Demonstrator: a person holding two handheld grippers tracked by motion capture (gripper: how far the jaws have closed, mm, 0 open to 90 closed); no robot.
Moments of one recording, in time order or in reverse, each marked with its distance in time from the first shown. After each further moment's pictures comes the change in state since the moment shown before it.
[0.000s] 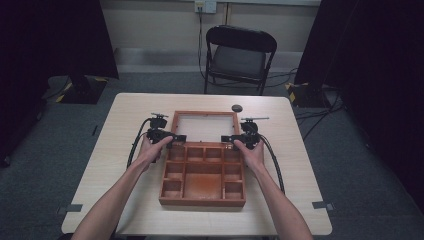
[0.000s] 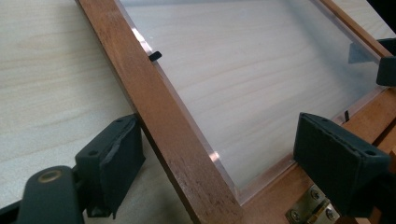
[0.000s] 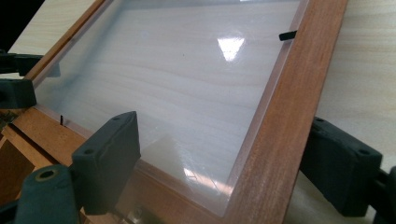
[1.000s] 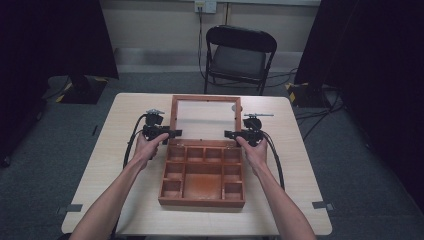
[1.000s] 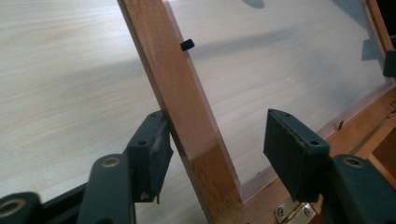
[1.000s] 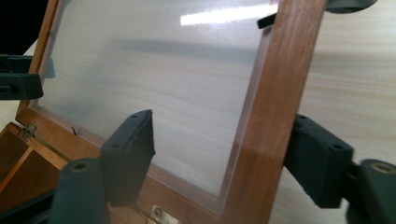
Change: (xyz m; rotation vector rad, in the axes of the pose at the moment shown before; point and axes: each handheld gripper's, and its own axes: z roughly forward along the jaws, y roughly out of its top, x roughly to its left) left arm -0.004 0.008 -0.025 -0.104 0.023 0.087; right arm 0.012 0.009 -0.026 -0.096 -0.038 -0.070
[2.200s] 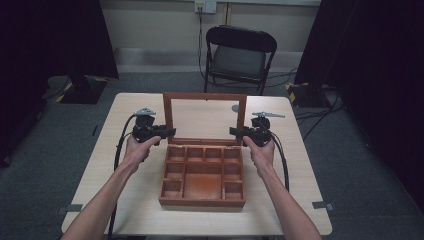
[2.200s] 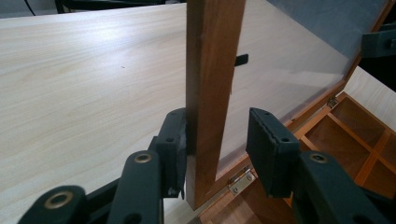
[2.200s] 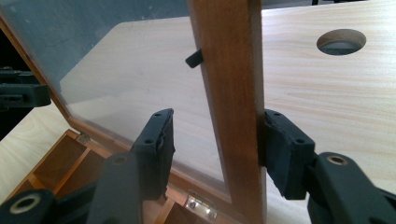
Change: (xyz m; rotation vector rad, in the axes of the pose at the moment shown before) left arm -0.017 -0.001 -0.047 -0.073 -0.048 0.091; right arm 0.012 0.002 -0.044 -0.110 0.059 -0.027
